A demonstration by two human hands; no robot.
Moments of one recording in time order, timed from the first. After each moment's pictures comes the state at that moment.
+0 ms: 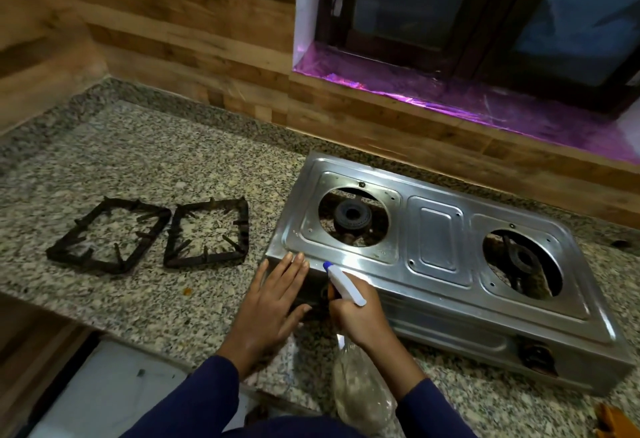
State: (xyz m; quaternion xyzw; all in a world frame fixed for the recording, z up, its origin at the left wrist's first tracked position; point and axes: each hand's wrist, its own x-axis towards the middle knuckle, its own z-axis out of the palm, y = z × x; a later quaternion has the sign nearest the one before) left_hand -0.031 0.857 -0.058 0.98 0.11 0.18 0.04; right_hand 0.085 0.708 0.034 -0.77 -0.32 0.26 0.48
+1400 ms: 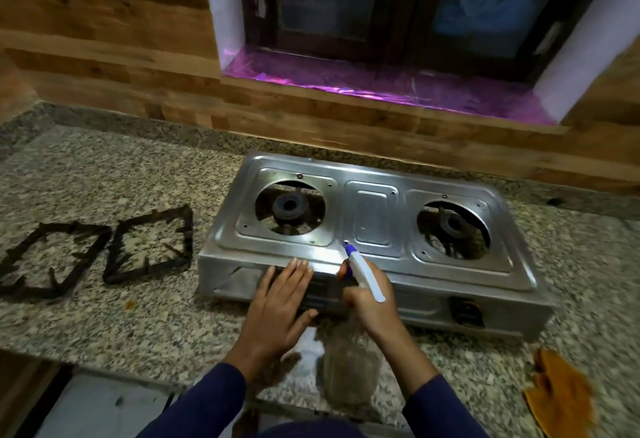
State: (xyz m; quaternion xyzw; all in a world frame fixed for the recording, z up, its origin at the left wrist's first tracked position) left_hand 0.025 0.756 -0.045 0.98 0.04 0.18 0.11; right_hand 0.131 0.597 0.048 -0.77 -0.22 0.17 0.58
